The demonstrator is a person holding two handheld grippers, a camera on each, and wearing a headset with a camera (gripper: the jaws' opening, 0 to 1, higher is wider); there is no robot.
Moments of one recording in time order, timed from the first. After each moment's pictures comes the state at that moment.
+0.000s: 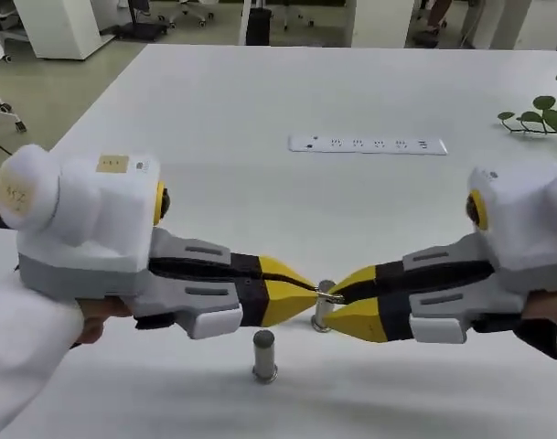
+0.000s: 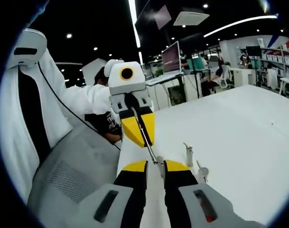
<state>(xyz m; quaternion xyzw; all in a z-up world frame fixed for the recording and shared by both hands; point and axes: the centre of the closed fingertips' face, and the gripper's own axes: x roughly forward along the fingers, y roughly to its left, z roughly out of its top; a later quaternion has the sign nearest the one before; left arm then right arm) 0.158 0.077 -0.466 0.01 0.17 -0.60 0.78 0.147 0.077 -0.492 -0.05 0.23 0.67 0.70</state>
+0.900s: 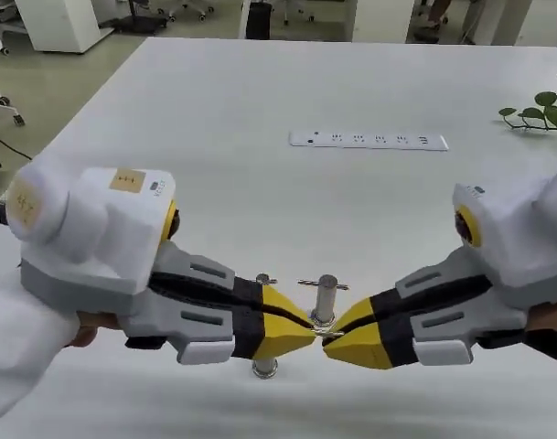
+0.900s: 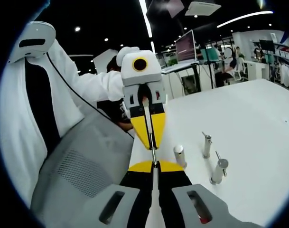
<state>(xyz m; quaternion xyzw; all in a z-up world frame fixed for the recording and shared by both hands) 0.133 0.076 -0.489 0.05 0.20 -0.65 0.73 0.118 0.078 -0.507 -0.08 0.26 0.71 0.65</state>
